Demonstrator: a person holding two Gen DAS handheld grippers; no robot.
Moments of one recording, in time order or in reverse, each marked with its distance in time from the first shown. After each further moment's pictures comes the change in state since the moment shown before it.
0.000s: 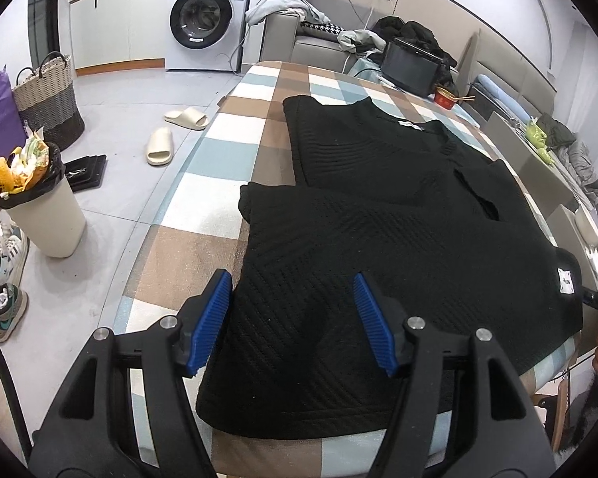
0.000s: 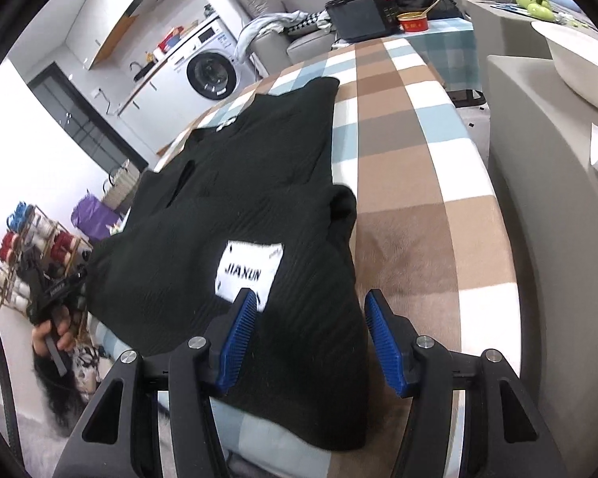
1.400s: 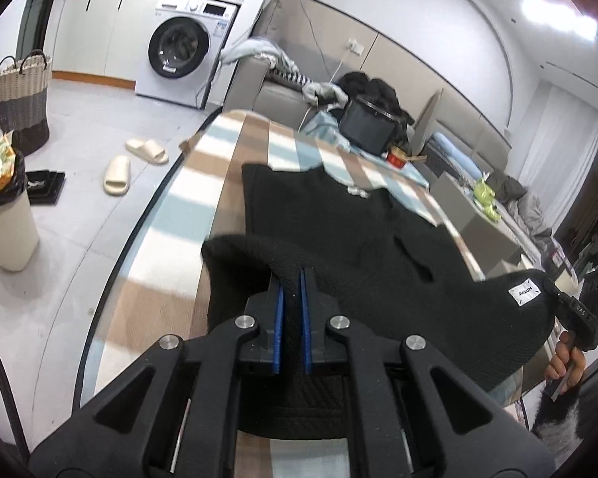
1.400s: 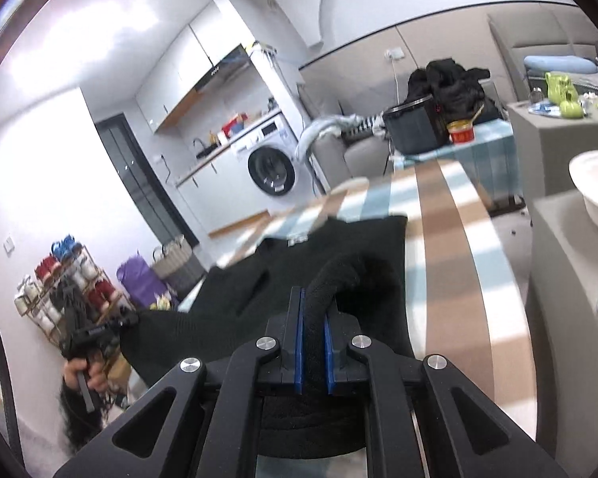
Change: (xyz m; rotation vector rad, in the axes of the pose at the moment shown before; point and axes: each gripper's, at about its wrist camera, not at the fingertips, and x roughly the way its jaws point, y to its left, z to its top) left arm -0.035 0.007 0.030 -0.092 -0.187 -0.219; right arm -0.052 0.038 0.037 -0.085 -0.423 0.175
